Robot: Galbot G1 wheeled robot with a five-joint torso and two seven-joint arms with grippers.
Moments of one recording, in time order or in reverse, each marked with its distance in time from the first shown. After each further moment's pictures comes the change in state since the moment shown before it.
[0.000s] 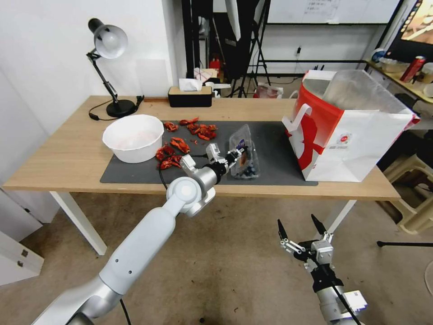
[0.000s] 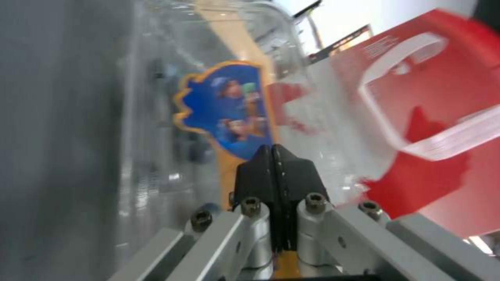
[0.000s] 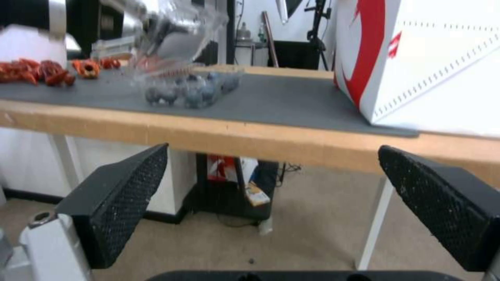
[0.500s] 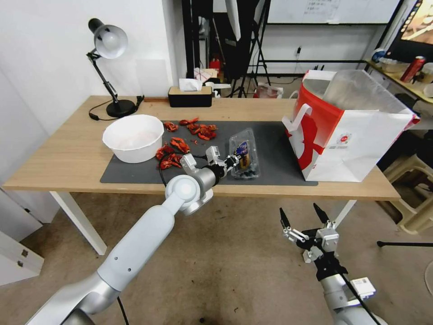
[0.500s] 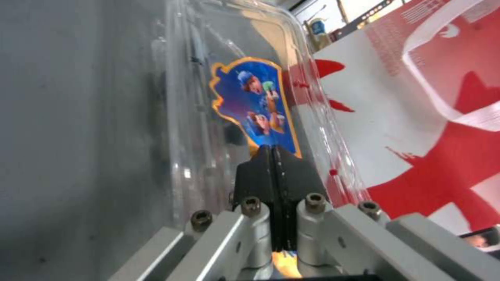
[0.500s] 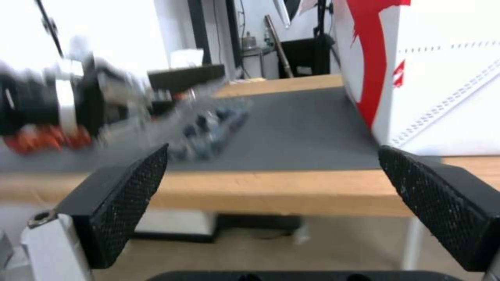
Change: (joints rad) left arm -0.021 0.012 0.016 0.013 0.045 0.060 -0.054; right arm 0.049 -0.078 0.013 0.100 0.303 -0.142 -0.025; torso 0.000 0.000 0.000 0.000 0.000
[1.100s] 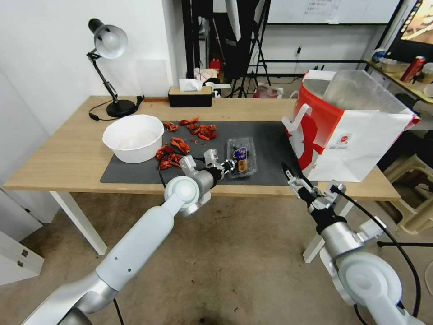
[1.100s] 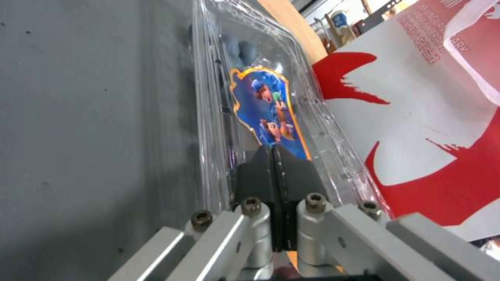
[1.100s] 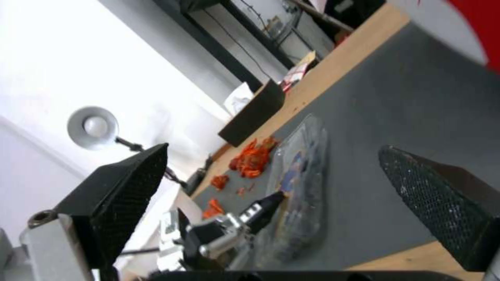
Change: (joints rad) left arm 0.000 0.015 0.010 0.002 0.049 0.018 -0.033; right arm 0.313 -0.101 -0.040 0.018 0.810 -0.279 0.121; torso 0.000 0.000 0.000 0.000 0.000
